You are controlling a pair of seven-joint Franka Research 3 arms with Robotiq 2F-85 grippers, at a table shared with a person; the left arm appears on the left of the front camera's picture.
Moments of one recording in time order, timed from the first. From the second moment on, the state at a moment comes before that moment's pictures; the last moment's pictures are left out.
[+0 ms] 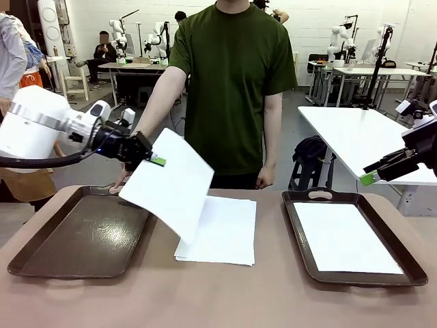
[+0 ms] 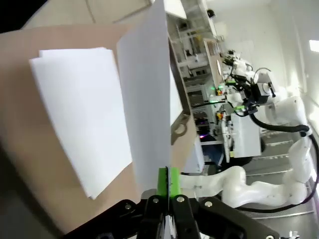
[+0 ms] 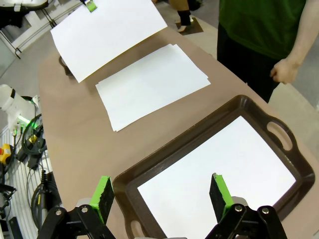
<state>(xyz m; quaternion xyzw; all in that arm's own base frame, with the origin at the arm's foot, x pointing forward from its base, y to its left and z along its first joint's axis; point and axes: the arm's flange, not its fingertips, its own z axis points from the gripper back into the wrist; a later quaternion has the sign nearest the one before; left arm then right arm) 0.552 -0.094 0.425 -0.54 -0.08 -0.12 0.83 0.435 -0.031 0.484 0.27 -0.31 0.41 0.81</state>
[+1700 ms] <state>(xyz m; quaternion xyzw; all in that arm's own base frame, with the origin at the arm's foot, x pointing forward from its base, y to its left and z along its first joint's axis) 0.567 0.055 0.312 -0.29 -0.04 -0.04 0.96 0.435 -0.031 0.484 0.27 -0.31 0.41 0.81</state>
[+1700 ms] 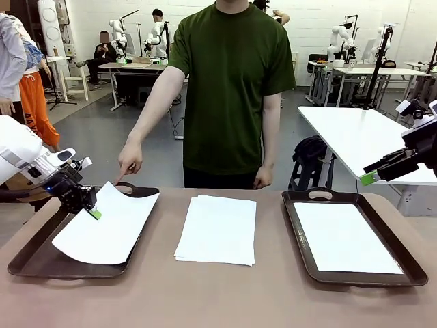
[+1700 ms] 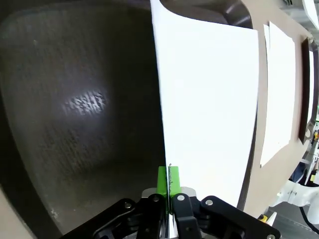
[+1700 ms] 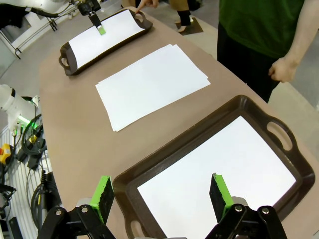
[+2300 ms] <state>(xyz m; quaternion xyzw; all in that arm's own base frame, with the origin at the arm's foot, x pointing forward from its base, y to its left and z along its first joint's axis) 0.571 0.065 0.334 -0.24 -0.05 -0.03 0.97 0.435 -0.031 0.484 0.27 -0.31 0.41 0.81</state>
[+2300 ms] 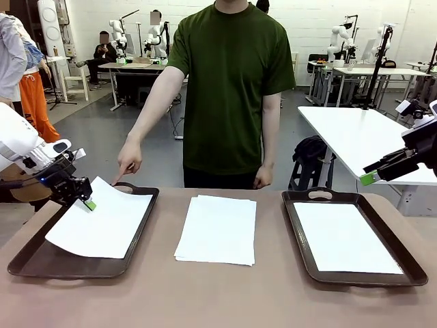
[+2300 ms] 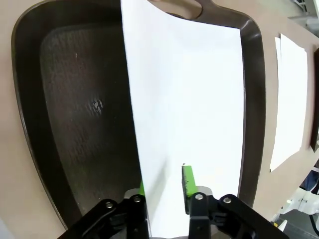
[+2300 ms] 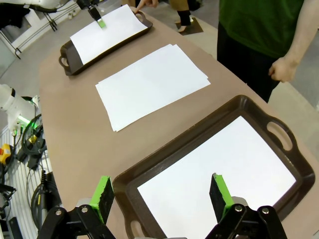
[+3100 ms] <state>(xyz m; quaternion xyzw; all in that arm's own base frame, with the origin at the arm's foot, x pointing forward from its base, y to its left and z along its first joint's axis) 0.570 0.077 0.357 -0.18 -0.09 -0.02 0.98 0.435 -0.031 0.484 0.27 -0.31 0.41 0.81</state>
